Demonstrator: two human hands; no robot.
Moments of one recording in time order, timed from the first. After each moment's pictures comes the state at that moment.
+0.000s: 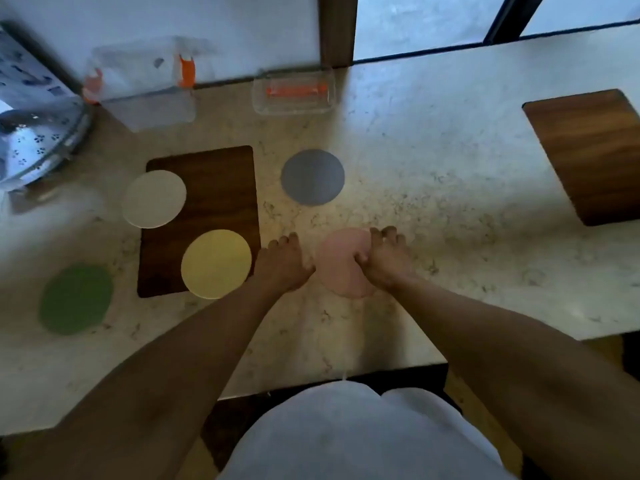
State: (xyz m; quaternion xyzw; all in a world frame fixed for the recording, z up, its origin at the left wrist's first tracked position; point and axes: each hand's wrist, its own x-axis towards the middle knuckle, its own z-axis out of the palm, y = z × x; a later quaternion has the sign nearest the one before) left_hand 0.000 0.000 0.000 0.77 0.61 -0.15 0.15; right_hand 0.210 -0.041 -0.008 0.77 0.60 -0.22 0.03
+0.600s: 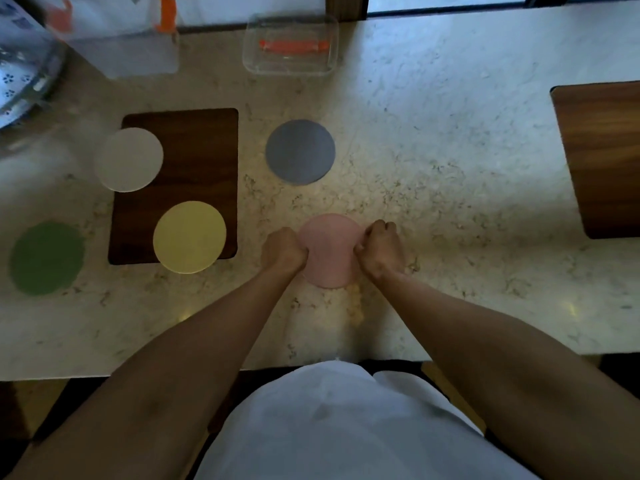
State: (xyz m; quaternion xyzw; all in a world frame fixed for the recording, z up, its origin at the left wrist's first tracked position) left_hand 0.068 -0.007 -0.010 0.57 0.76 -0.07 0.31; right_hand 0.244 -0.033 -0.024 0.80 0.52 -0.30 -0.04
